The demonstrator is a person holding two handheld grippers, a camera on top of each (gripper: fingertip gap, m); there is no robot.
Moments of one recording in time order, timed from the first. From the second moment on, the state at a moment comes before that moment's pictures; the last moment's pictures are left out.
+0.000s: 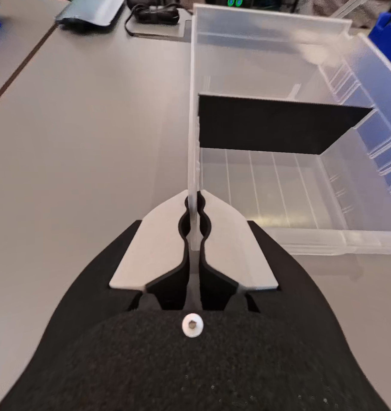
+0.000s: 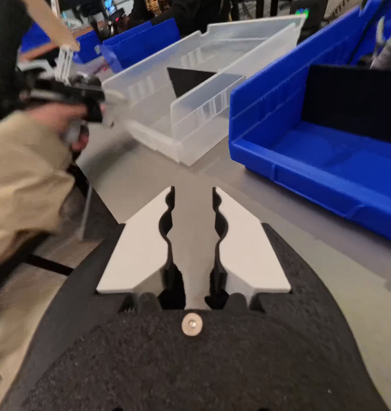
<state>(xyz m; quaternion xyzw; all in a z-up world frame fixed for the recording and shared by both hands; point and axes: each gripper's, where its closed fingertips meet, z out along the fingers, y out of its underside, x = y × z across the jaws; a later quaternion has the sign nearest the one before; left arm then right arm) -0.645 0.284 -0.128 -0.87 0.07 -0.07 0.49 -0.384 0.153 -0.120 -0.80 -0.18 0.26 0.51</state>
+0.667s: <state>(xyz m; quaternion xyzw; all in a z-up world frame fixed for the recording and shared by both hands) -0.570 0.115 -0.035 -0.73 0.10 0.06 0.67 -0.384 0.165 -0.056 -0.74 -0.14 0.05 0.65</state>
